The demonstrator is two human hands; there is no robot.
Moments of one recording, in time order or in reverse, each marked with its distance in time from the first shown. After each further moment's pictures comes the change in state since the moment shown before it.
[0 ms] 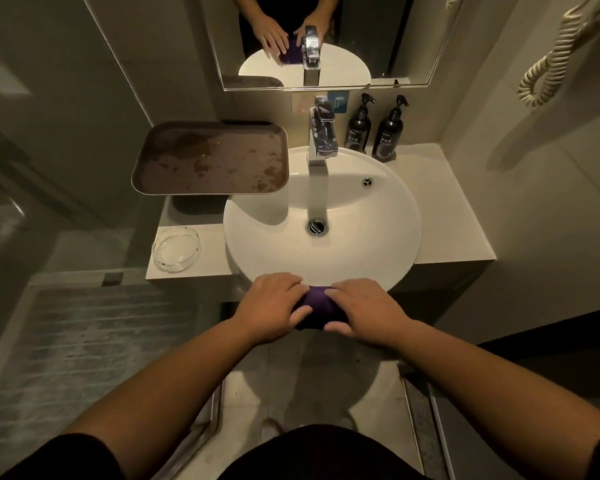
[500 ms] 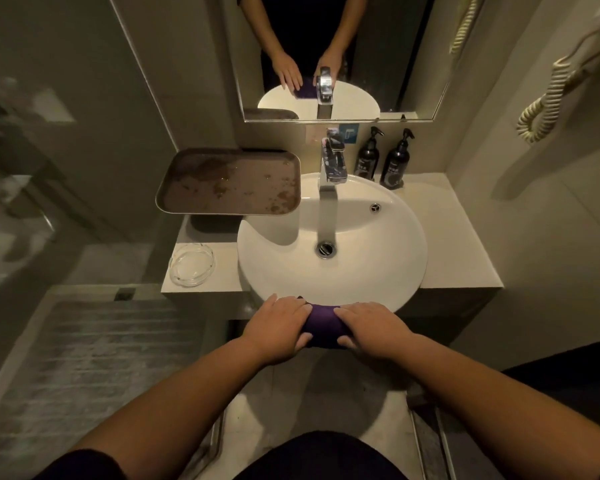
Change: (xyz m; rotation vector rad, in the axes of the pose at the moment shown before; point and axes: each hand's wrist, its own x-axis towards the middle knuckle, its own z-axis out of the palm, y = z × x) left_hand -0.011 0.015 -0.012 0.042 -0.094 -0.060; right_hand 0.006 -0.007 -0.015 0.024 -0.175 0.069
